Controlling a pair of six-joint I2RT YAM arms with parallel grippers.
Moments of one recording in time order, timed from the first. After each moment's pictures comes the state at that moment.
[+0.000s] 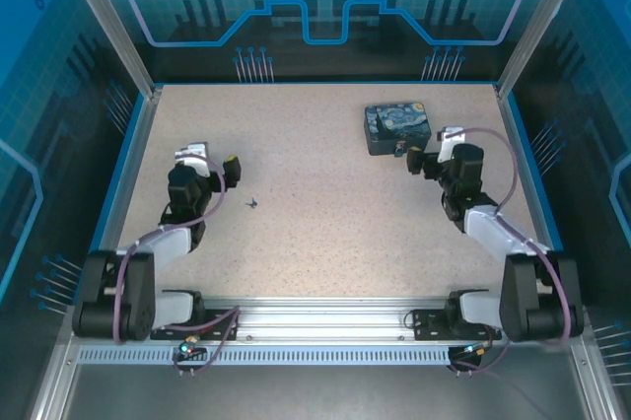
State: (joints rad) left arm 0.02 1.24 0.39 0.57 0.00 -0.15; right arm 0.04 1.25 0.62 0.23 0.00 0.07
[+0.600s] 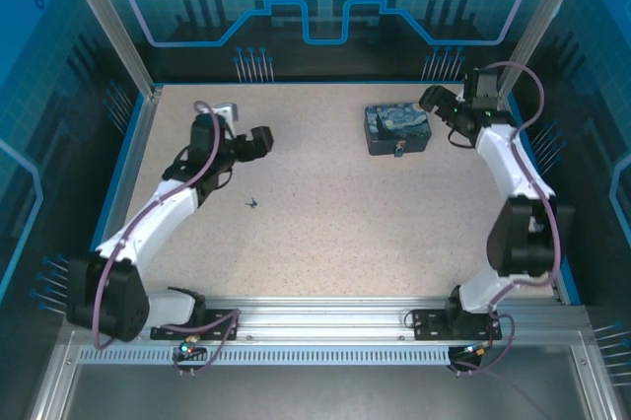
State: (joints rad) left arm -0.23 1.33 0.98 -0.20 0.04 -0.44; right arm -0.05 1.69 1.44 -0.48 -0.11 0.54
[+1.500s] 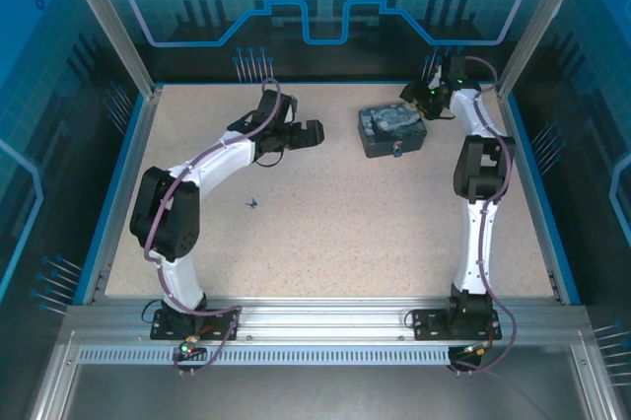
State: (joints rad) left arm -0.39 1.85 1.43 -0.38 0.11 -0.54; right arm -0.05 2.48 2.24 -0.70 -0.43 0.54
